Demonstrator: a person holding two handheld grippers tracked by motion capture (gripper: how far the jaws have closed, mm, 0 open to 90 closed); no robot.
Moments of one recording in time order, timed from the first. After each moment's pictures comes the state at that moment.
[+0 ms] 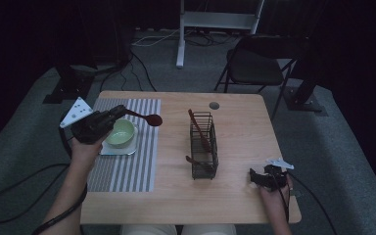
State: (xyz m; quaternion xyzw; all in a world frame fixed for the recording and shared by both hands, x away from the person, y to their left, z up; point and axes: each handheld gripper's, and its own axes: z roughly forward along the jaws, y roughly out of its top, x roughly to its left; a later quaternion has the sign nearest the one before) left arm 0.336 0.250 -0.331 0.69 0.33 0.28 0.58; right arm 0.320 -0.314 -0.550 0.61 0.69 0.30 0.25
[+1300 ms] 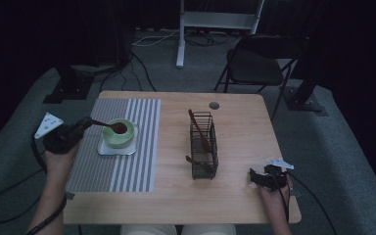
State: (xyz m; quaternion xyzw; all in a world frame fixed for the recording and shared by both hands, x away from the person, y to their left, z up) left arm 0.336 0.336 -0.389 0.66 0.44 0.31 0.52; right arm 0.320 -0.314 -0.550 0.61 0.69 0.30 0.25
